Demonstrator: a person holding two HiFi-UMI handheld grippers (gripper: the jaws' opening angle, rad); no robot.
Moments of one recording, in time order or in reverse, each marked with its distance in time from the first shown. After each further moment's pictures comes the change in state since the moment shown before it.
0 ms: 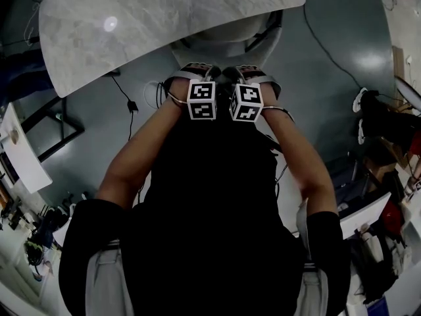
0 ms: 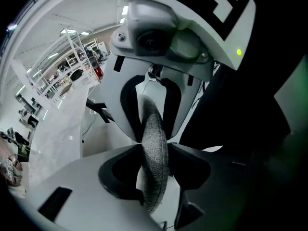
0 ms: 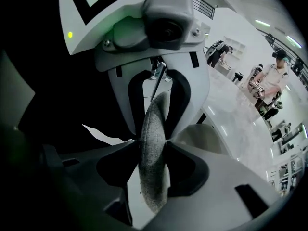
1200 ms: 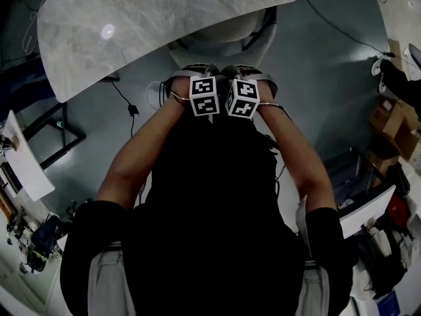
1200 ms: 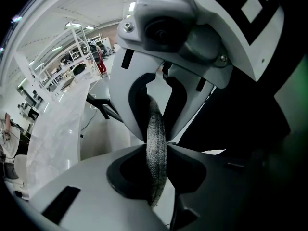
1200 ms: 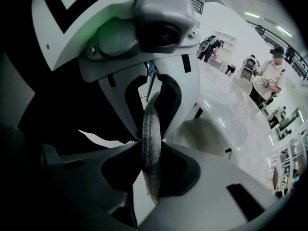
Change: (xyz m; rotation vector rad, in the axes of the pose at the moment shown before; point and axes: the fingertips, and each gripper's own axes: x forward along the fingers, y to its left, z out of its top) left arm 0.004 -0.001 -0.001 -0.071 0.018 -0.014; right arm 0.002 0.002 0.002 0.114 0.019 -0.019
